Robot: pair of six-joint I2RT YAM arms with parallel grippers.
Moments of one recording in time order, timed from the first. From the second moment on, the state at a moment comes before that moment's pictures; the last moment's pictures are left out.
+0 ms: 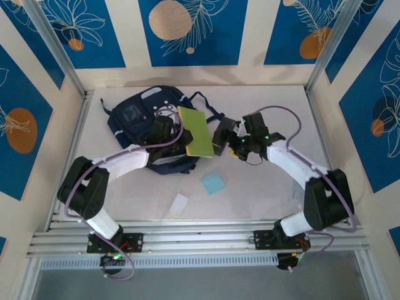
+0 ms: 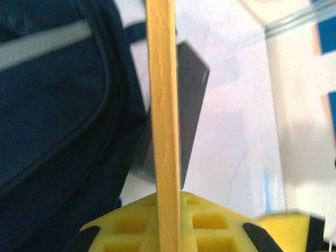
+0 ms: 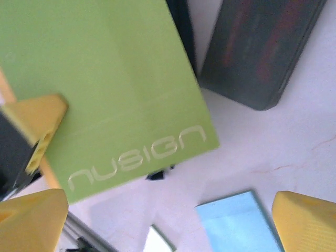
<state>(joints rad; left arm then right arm) -0.56 1.62 0.98 0.11 0.19 -0.91 0.37 1.41 0.95 -0.39 -0.47 0.80</state>
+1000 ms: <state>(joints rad) -0.64 1.53 0.74 0.55 -0.08 -1.30 0.59 1.55 0.65 0.72 -0.25 1.40</state>
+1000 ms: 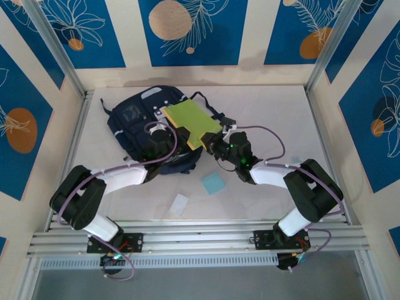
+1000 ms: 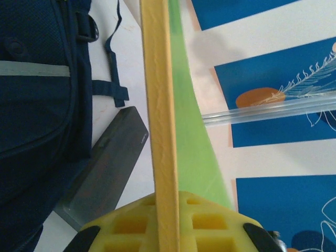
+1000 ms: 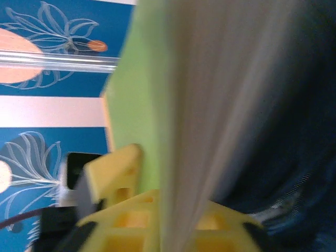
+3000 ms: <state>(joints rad) -0.50 1.63 1.38 -0.69 0.06 -0.18 0.15 0.85 0.56 -0.22 -0.44 0.92</state>
